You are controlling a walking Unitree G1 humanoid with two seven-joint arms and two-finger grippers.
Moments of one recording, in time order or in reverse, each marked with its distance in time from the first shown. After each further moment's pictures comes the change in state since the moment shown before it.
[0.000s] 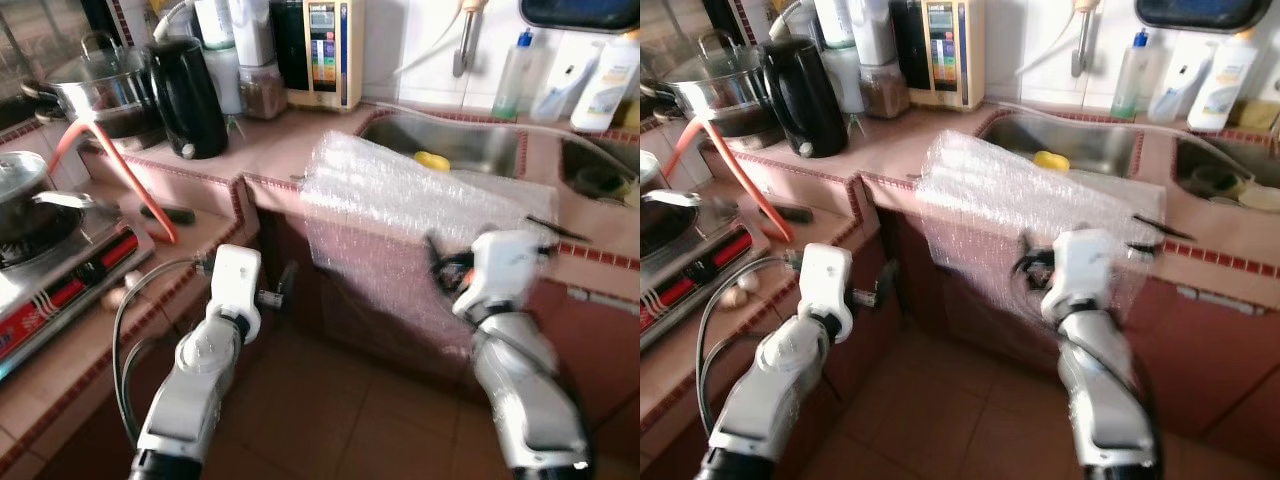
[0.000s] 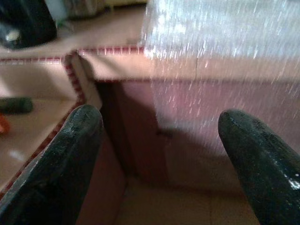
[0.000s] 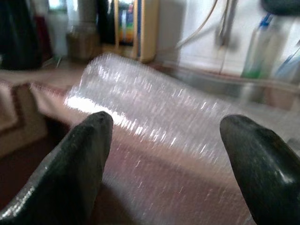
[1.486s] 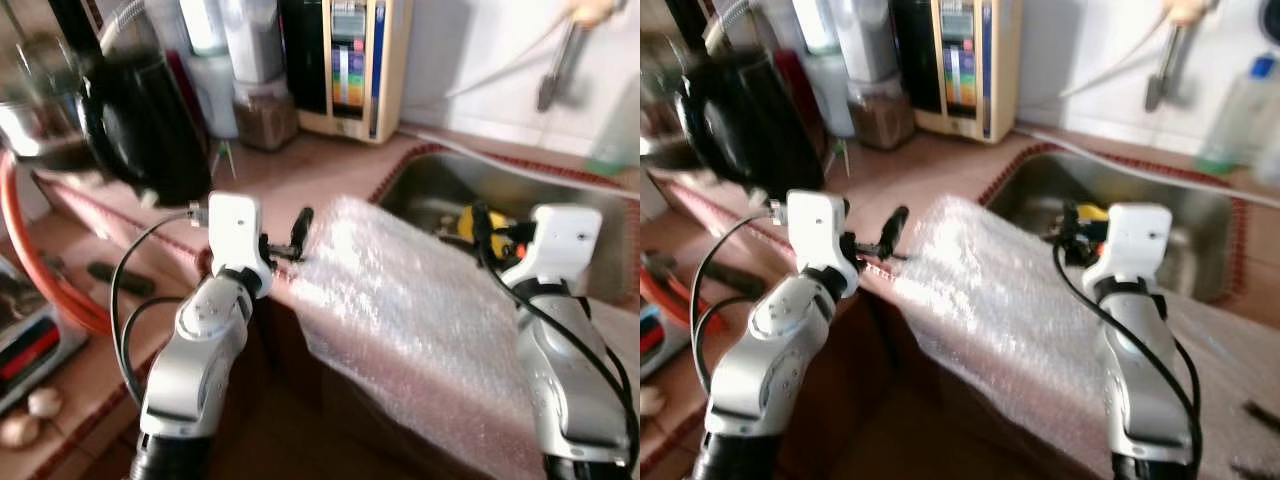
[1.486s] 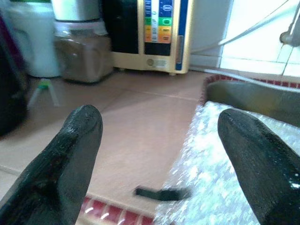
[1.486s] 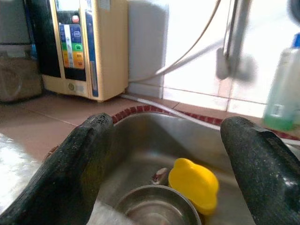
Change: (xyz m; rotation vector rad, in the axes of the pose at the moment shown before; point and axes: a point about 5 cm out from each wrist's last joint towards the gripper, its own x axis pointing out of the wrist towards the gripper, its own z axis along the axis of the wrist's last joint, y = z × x) left arm -0.009 -0.009 0.085 -0.131 -0.230 -0.010; right arm -0.005 -0.037 0.053 0.010 -0.142 -0.144
